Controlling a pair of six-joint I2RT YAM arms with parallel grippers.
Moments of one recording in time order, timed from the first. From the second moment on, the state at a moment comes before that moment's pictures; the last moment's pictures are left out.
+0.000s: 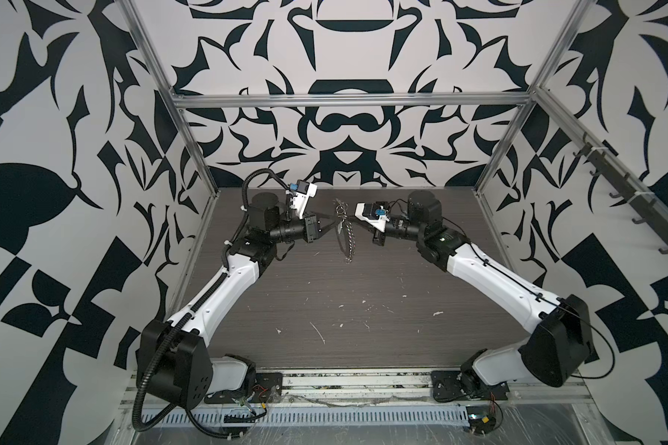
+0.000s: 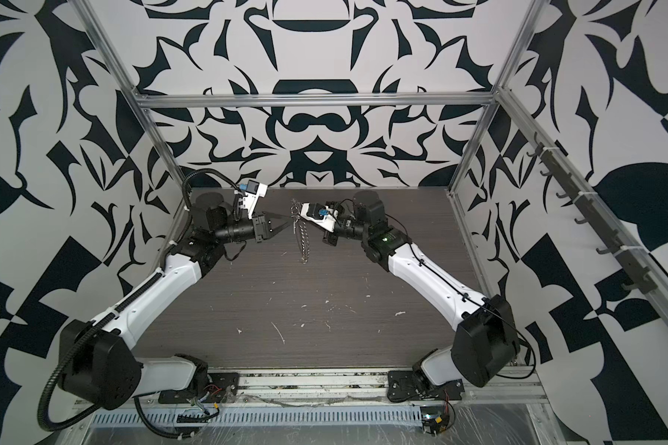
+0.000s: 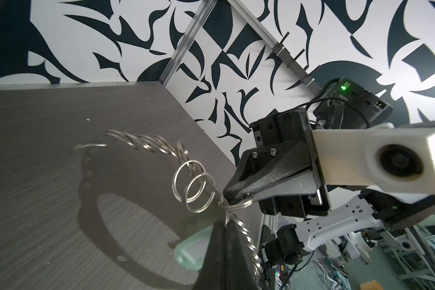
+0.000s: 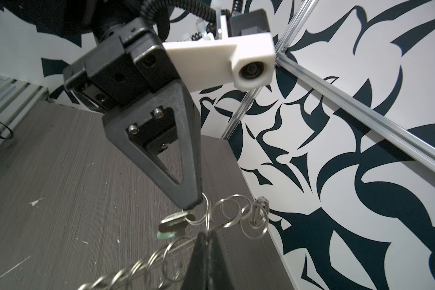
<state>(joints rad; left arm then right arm) -0.35 1.32 1.07 0.05 0.90 -0.50 0.54 1.44 1.18 0.08 -0.67 -0.55</state>
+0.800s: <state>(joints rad) -0.36 1.30 1.28 -0.41 0.82 -0.12 0.55 1.44 1.10 0.24 -0.75 -0.40</state>
